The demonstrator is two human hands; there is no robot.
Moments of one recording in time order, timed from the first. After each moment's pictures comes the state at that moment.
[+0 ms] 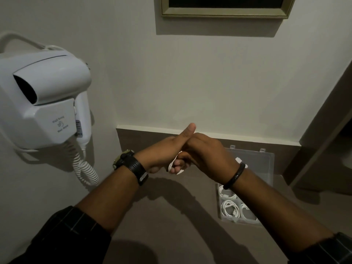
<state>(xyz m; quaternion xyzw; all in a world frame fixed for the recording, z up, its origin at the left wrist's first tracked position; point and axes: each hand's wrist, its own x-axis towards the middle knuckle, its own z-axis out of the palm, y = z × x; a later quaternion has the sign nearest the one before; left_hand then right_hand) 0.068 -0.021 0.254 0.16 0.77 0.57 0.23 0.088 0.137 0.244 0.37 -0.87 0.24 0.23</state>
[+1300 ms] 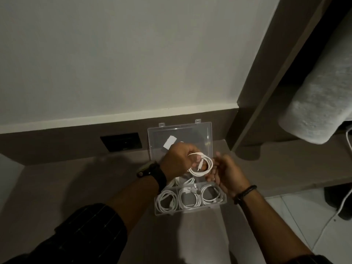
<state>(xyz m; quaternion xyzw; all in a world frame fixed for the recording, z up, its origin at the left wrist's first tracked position) -0.013 0.245 0.101 0.29 0.82 0.47 0.17 0.066 0.401 0.063 -0.15 -0.52 0.84 -0.06</state>
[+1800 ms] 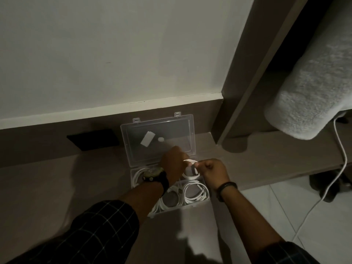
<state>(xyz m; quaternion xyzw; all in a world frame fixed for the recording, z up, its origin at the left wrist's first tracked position) -0.020 0.302 0.034 0.31 0.90 0.22 0.18 0.060 0.432 0.010 -0.25 -0.82 0.52 0.00</state>
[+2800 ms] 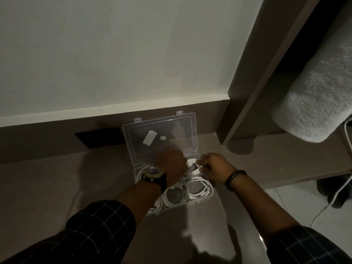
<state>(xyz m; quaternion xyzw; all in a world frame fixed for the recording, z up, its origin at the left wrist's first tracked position) -0.027 0.287 0.016 0.40 0.91 -0.04 0.11 0.035 0.453 0.030 -0.01 -0.96 0.25 -0.15</state>
